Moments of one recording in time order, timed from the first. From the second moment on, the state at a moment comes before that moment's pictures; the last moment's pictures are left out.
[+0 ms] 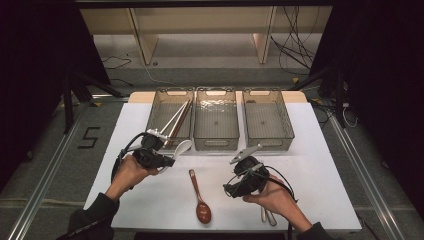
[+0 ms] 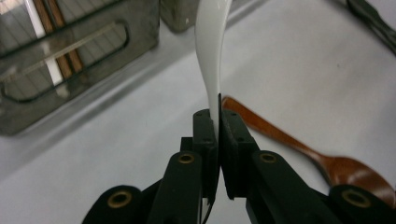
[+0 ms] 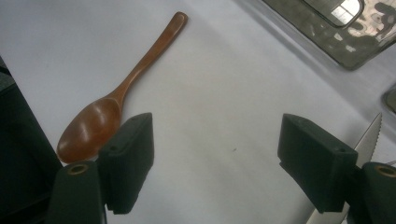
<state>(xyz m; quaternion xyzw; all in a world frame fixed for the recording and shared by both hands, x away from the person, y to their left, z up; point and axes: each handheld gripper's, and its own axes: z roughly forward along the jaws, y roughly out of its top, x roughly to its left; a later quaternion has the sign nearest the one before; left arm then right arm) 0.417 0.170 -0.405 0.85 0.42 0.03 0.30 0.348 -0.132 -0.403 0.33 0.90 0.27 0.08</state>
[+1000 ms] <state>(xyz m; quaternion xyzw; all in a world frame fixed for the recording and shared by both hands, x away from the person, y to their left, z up) 0.522 0.096 -0.383 0.82 0.45 0.05 0.34 0.350 -0.135 -0.404 0.33 0.90 0.27 0.08</state>
